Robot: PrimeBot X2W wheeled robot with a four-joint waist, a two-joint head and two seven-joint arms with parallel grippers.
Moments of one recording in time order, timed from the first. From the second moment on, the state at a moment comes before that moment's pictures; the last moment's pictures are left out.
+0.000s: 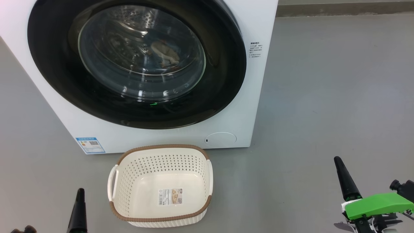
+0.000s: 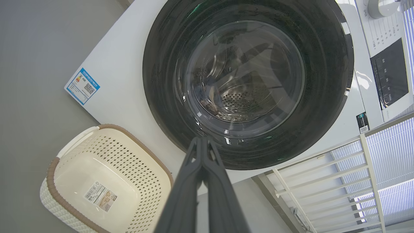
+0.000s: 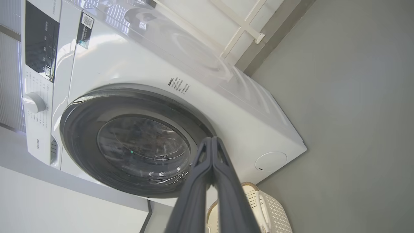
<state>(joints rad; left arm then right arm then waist) 0.01 0.06 0.01 0.18 -1.10 -0.13 -0.06 -0.10 -0.16 0.01 0.26 1.16 0.13 -0.05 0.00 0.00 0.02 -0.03</state>
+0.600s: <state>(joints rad) -0.01 0.06 0.02 0.21 -1.29 -0.13 -0.02 -0.10 -0.13 -0.03 0.27 1.32 0.13 -0.01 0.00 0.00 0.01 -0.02</state>
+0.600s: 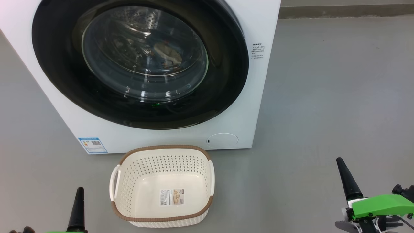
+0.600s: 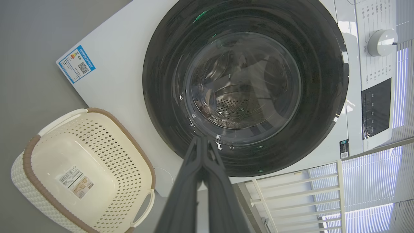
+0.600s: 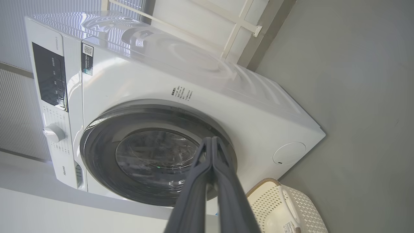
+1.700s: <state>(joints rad) -0.06 0.06 0.04 0.26 -1.62 -0.13 0.07 -0.10 -0.06 -0.11 0.27 1.60 0.13 0.09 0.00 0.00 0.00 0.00</state>
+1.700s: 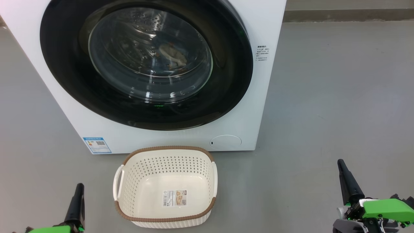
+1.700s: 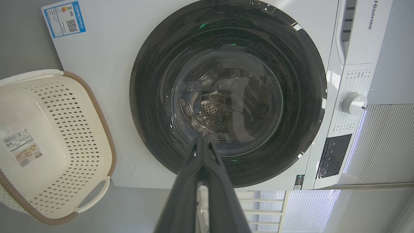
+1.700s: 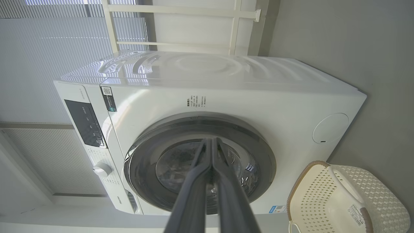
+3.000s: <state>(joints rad) -0.07 0.06 0.05 0.27 -1.63 -0.13 0.08 -0.10 -0.06 -0.12 0.27 1.62 0.13 0.10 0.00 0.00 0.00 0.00</state>
